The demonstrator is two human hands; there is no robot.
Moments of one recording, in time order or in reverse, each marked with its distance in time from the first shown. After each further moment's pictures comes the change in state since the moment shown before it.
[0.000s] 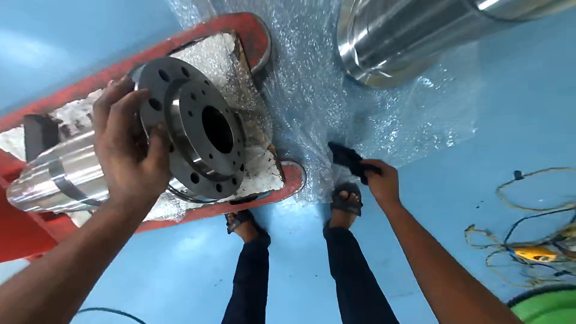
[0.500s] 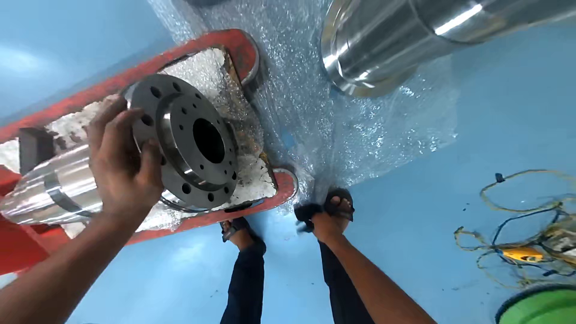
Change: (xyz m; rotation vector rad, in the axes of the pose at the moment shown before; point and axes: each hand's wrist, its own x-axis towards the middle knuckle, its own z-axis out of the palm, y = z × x) left_hand -0.003 -0.001 0.000 0.028 -0.016 -0.025; right_hand -0.090 0.025 0.101 -0.799 -0.895 0.184
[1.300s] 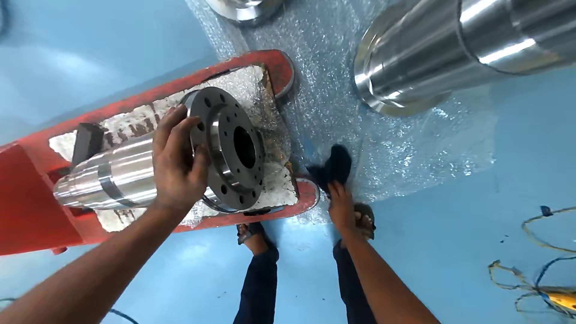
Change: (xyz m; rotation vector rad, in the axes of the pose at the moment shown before) left_hand 0.001 -0.012 0.006 -0.068 0.079 0.055; right_hand 0.050 -0.016 -0.040 0.139 0.963 -0.306
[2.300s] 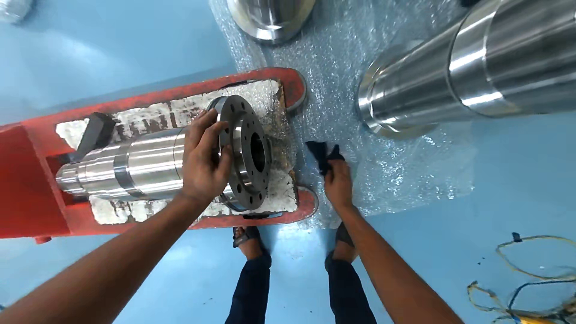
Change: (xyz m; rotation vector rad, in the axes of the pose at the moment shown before) left_hand 0.001 -0.003 0.005 -0.027 0.051 0.014; right_hand 0.098 -0.070 -0.080 0.214 0.101 0.009
